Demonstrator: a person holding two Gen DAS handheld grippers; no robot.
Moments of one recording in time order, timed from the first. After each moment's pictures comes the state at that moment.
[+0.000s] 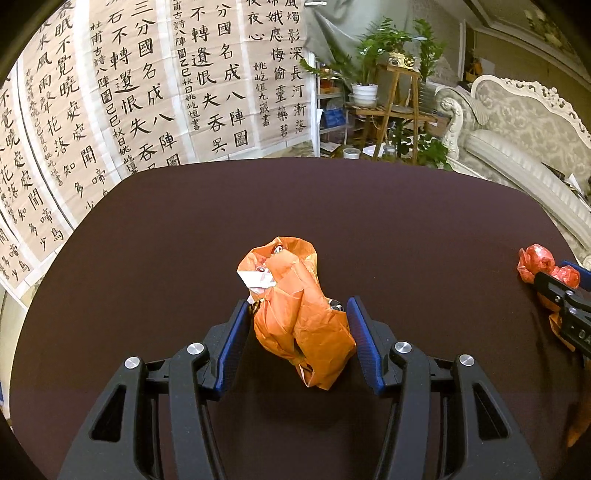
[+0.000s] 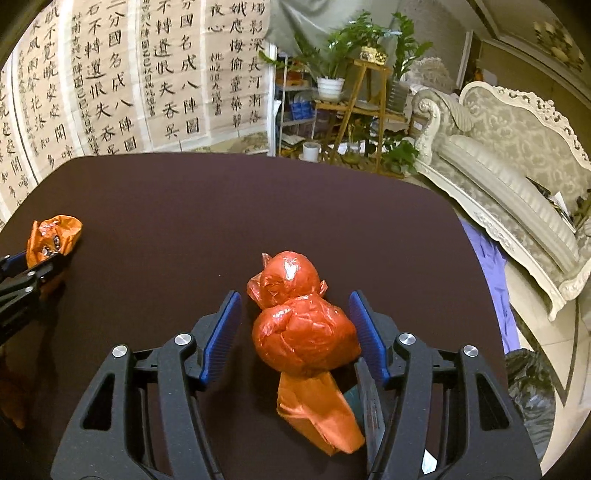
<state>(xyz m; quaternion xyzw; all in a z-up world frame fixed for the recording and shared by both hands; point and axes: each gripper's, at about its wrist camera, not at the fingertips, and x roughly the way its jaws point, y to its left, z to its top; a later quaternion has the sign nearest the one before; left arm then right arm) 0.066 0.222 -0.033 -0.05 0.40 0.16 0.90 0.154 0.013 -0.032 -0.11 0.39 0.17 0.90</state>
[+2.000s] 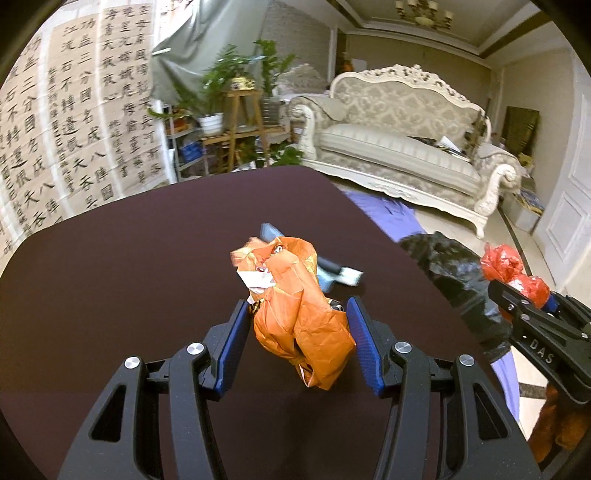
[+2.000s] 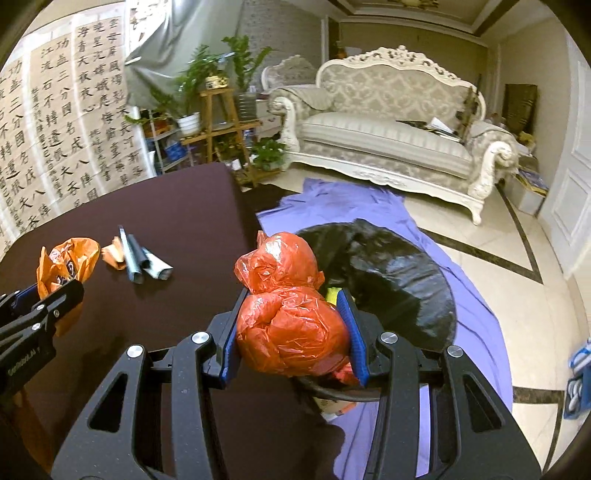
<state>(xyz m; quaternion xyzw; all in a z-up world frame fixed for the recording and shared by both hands) 0.004 -0.008 -0.006 0.01 0.35 -0.07 0.94 -0.004 -0.230 -0.024 0.03 0.33 -0.04 0.94</state>
